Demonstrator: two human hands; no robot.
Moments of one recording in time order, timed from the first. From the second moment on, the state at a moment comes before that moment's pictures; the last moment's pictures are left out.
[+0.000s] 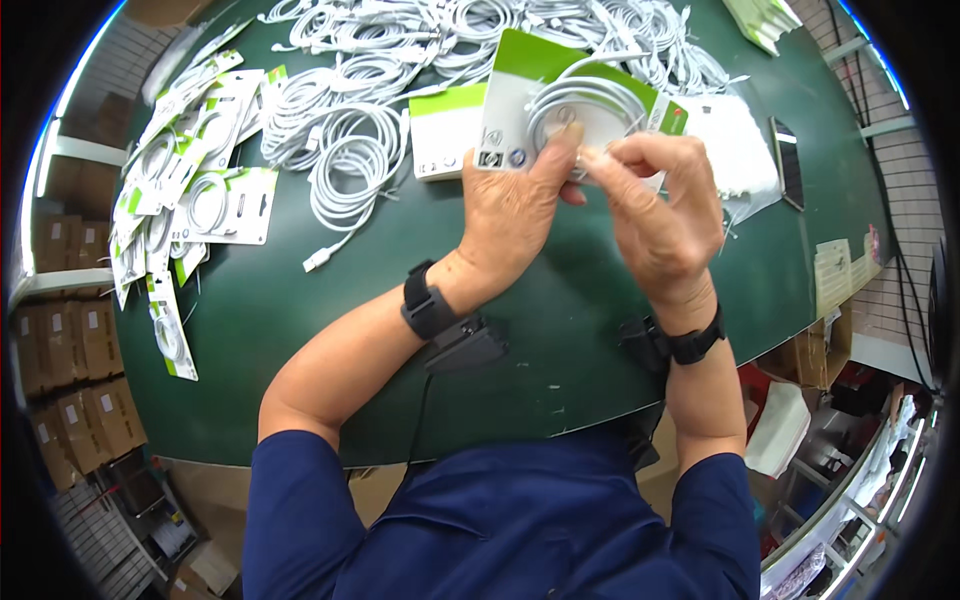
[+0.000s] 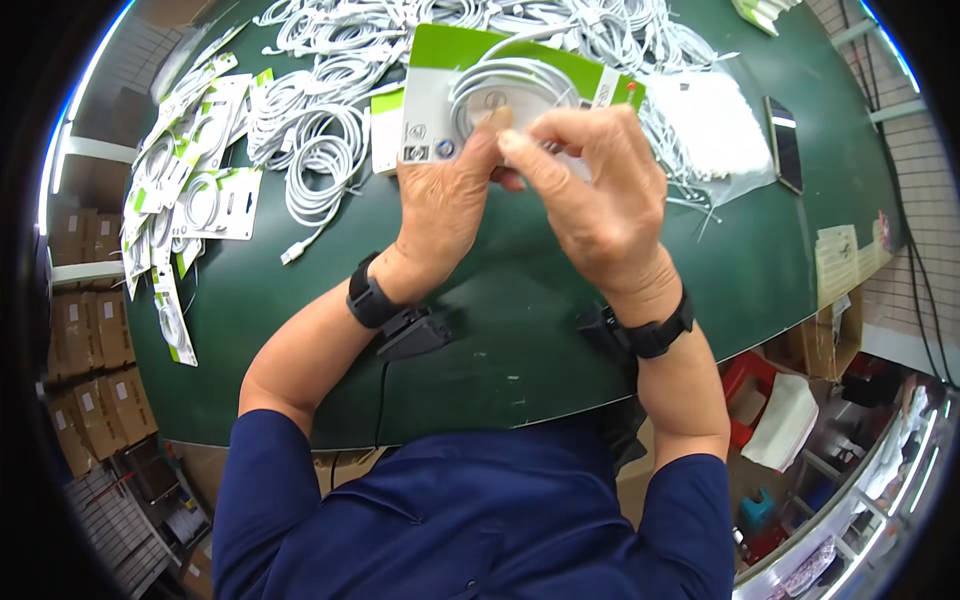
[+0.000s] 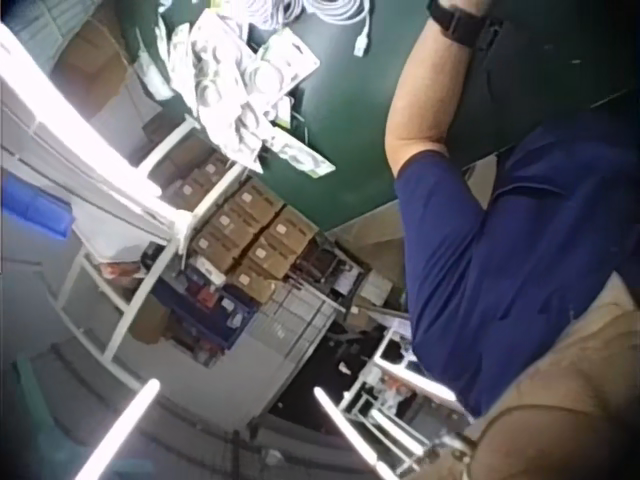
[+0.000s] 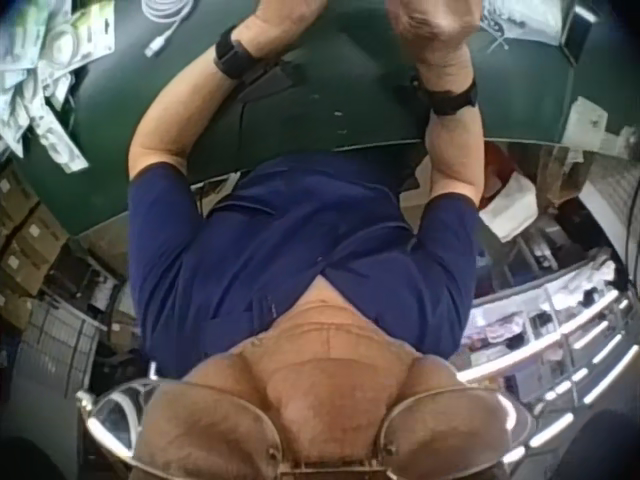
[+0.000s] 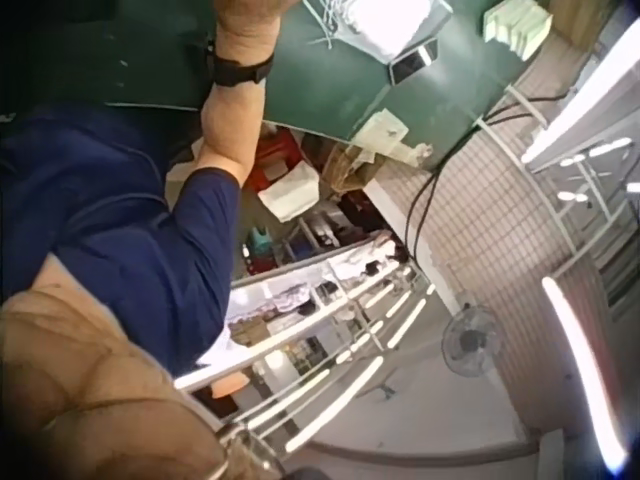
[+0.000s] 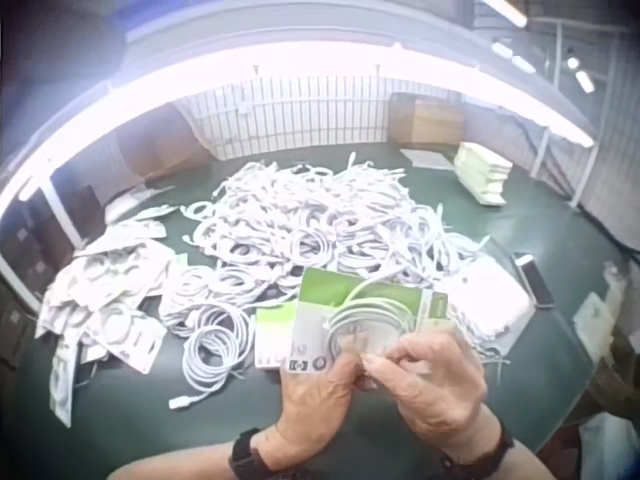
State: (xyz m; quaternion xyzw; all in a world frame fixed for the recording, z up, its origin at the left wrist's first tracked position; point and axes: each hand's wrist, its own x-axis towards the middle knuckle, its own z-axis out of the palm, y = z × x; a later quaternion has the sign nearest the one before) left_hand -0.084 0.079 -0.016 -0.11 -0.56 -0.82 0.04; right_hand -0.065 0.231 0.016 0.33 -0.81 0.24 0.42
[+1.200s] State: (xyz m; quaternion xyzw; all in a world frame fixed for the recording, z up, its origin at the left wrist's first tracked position) left_hand -0.079 0.078 -0.001 -0.06 -0.58 -0.81 0.03; right_hand -0.060 0.234 0.007 0.33 -0.74 0.34 0.48
